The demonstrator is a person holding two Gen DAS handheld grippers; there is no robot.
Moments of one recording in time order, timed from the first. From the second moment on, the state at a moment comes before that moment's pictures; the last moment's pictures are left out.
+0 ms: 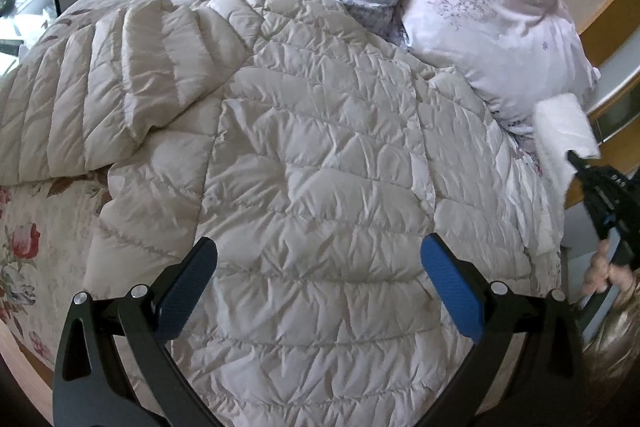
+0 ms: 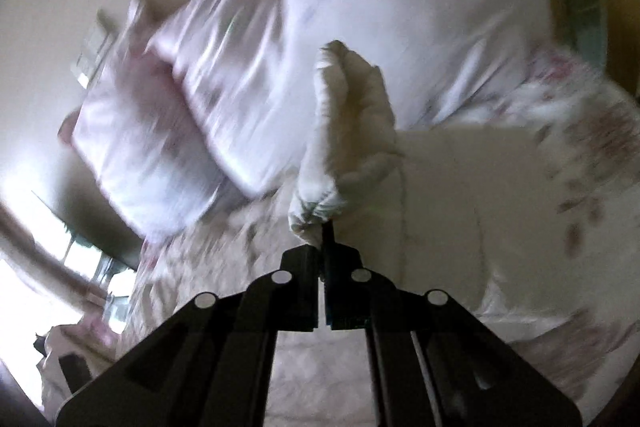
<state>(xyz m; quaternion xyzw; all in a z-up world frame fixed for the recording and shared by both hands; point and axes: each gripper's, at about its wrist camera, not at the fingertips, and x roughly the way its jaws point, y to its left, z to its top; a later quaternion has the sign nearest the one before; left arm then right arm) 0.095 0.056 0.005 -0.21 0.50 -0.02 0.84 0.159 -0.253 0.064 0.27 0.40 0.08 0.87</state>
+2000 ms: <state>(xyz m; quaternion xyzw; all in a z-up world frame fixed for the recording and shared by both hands) -0.011 0.353 -0.057 -0.61 0.27 0.28 0.69 0.169 -0.043 0.004 0.18 0.59 0.25 0.75</state>
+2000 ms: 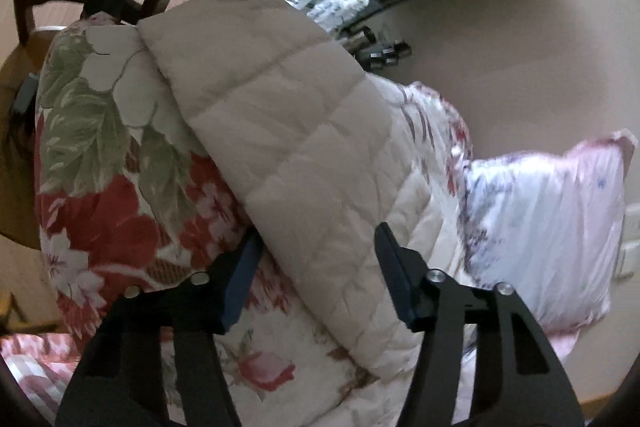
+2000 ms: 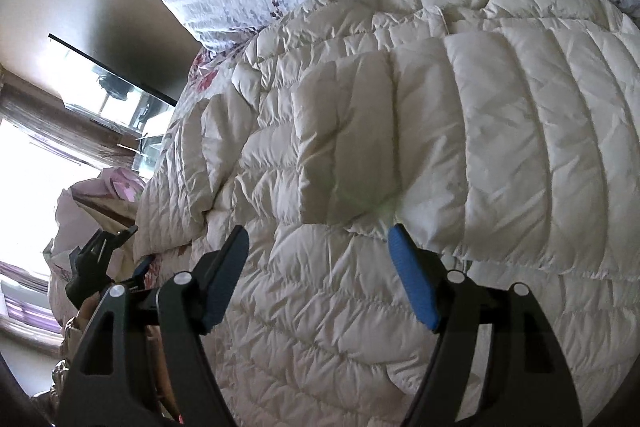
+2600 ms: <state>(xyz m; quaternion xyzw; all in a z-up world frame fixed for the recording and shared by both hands) -0.012 0.378 -0.041 -0.64 0.19 0.27 0.70 0.156 -0.062 0.004 0.19 0.59 0.24 0.75</state>
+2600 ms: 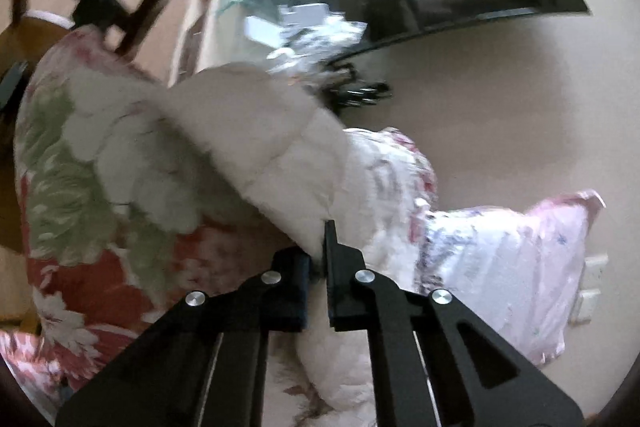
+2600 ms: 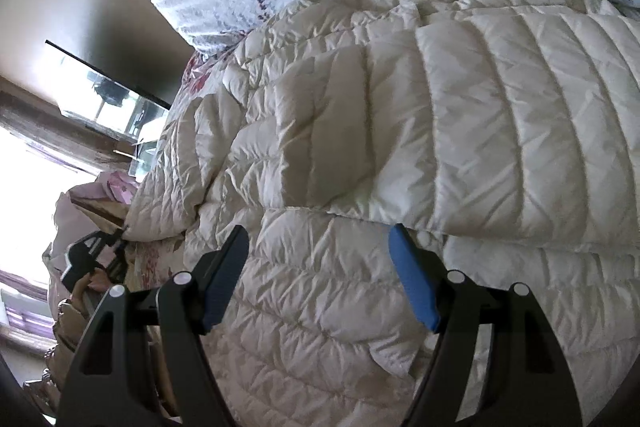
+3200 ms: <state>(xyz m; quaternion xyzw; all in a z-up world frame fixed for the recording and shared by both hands) 0.130 0.187 0.102 -0.38 0.23 -0.08 0.89 0.144 -0.118 0.006 0.22 0.57 0.19 0.77</state>
